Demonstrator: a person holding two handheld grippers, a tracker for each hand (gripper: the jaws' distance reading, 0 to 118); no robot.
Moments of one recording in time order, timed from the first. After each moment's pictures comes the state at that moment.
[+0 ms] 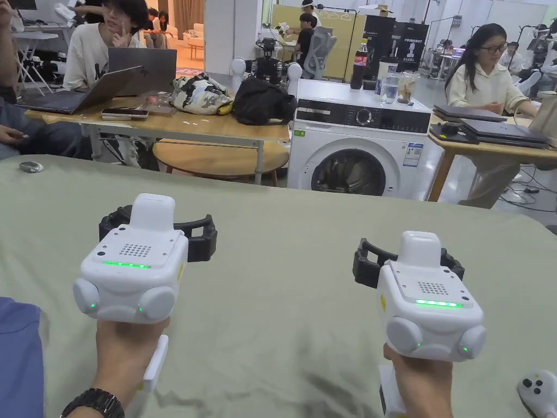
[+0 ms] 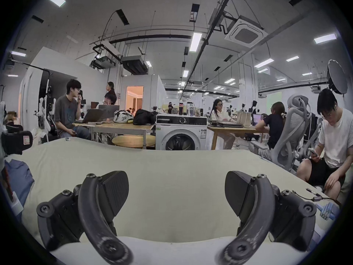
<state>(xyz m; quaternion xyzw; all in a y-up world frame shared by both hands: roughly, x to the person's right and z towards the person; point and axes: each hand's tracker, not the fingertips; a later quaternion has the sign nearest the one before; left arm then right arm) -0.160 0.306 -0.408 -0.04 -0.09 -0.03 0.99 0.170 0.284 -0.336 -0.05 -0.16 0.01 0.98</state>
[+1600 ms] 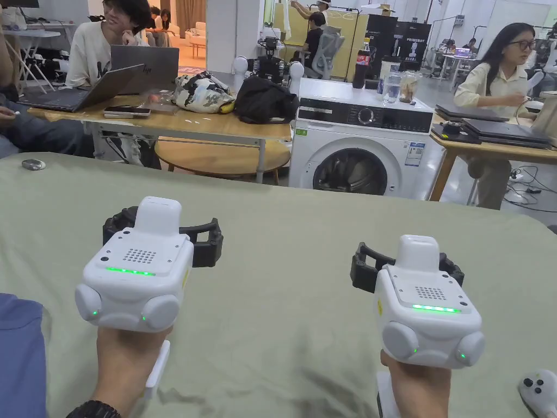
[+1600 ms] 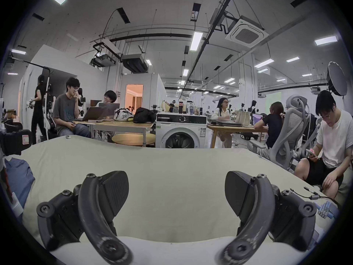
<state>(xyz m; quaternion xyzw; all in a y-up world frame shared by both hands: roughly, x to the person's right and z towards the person) -0.157 0.306 -0.392 -0.03 -0.10 -0.04 0.99 0.159 0.284 -0.326 -0.06 -0.17 0.01 0.98</state>
